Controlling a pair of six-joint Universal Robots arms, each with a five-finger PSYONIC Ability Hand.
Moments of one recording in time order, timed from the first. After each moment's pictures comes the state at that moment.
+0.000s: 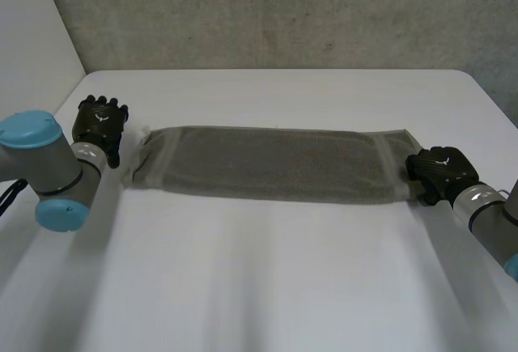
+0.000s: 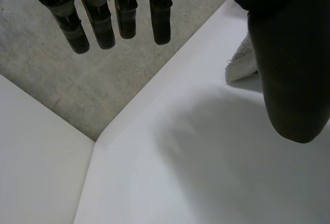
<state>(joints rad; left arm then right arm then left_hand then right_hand) 4.58 -2.44 -1.20 3.55 -1.50 3.68 1.59 -0.94 1.62 -0.34 1.24 2.63 0.25 0.24 0.24 0.25 0.05 0.91 0.91 0.90 0.90 0.73</state>
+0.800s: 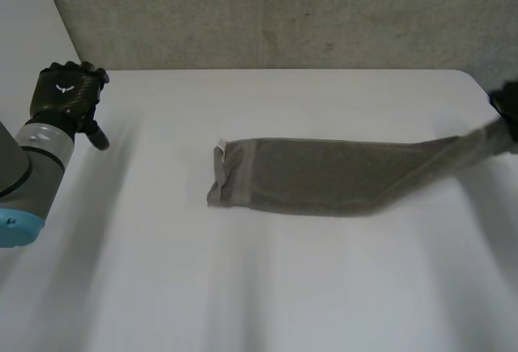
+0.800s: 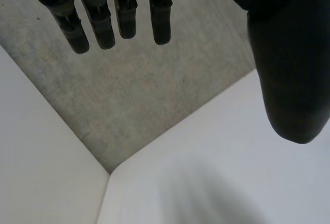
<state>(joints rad) 4.58 -1.94 -1.58 3.54 -1.48 3.44 1.42 -1.09 1.34 -0.10 1.21 2.34 0.25 0.24 0.24 0.25 0.05 1.32 1.31 1.28 1.32 1.15</state>
